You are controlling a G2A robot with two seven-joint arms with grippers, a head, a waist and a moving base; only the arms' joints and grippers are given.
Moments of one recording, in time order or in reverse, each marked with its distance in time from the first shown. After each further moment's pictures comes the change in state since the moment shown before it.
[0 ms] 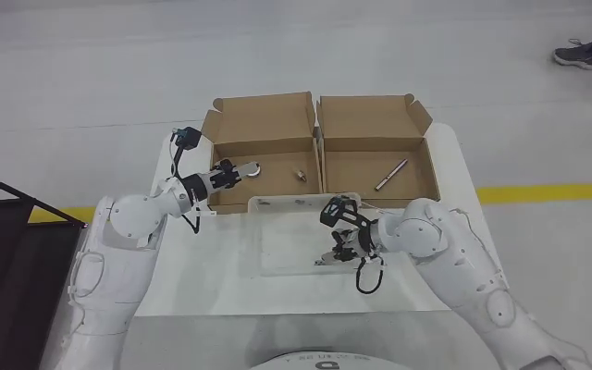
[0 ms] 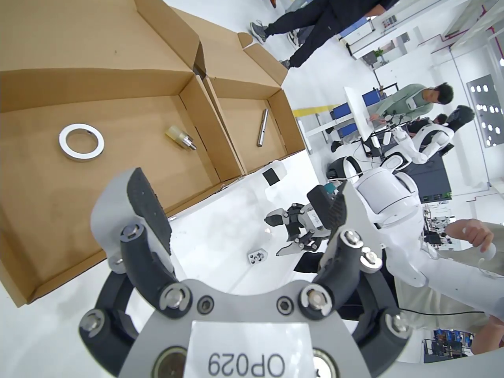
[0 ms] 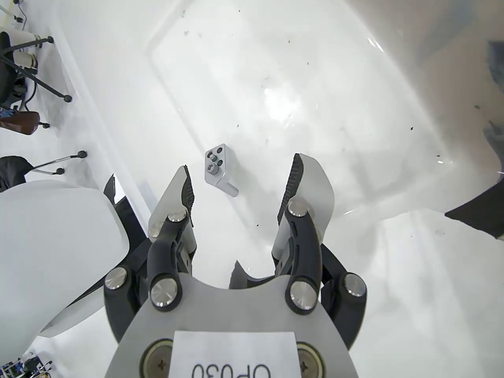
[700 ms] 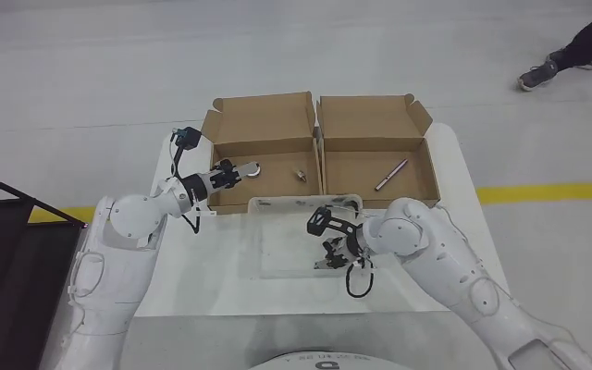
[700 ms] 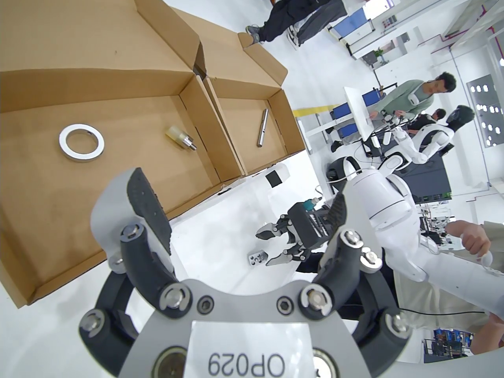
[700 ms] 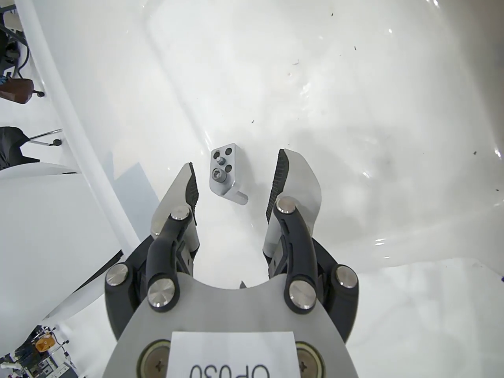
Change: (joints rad) left arm 0.000 0.000 0.000 0.000 0.000 0.000 0.000; right arm 0.101 -0.013 -0.154 0.084 0.016 0.017 0.036
